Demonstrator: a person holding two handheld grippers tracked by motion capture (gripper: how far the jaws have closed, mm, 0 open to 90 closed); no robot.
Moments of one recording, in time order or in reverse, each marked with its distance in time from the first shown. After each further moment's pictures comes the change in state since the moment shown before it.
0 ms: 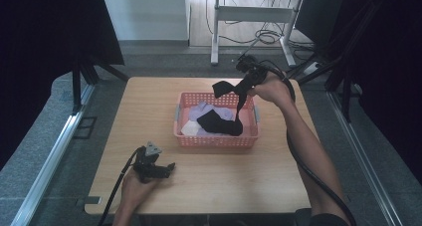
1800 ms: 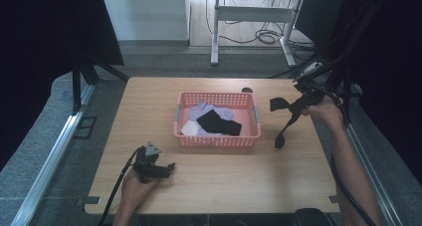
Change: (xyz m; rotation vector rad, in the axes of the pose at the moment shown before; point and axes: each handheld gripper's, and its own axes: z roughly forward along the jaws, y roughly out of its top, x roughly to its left) left arm 0.000 0.000 0.000 -0.003 0.000 -0.001; right arm -0.093 -0.161 -0.009 0.089 -0.139 0.304
